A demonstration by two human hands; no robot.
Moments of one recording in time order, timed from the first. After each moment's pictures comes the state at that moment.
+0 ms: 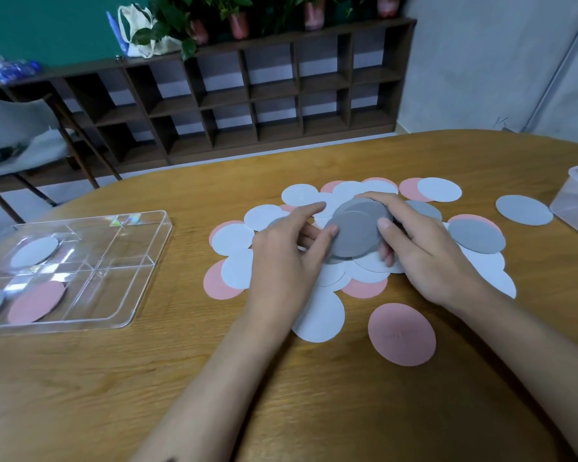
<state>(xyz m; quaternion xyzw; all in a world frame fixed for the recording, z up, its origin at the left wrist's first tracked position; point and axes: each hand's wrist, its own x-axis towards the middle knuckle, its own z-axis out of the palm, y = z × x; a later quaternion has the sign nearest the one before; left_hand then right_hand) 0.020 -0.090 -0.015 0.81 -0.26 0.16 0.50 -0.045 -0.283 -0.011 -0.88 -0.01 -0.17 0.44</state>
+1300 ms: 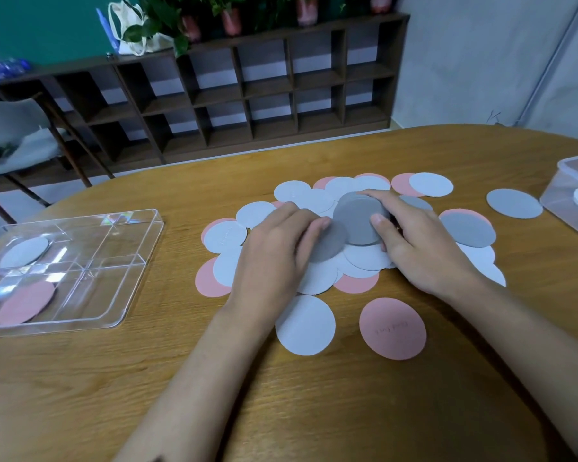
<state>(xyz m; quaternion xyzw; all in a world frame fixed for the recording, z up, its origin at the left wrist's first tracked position) 0.029 -0.085 -0.016 0.83 -0.35 0.24 0.36 -0.039 -0.294 -0.015 -0.92 0.02 -0.17 0.36</state>
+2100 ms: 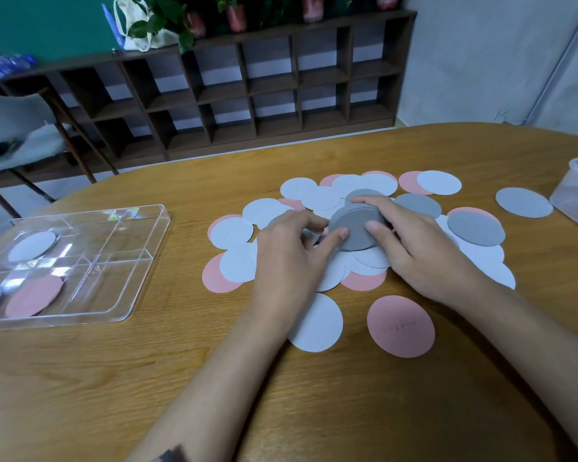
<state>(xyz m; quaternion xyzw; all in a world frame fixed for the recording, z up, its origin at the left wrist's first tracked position) 0.020 -0.097 -0.021 0.84 -0.23 0.13 0.47 -0.045 -0.281 -0.013 -0.93 0.00 -0.13 0.34</state>
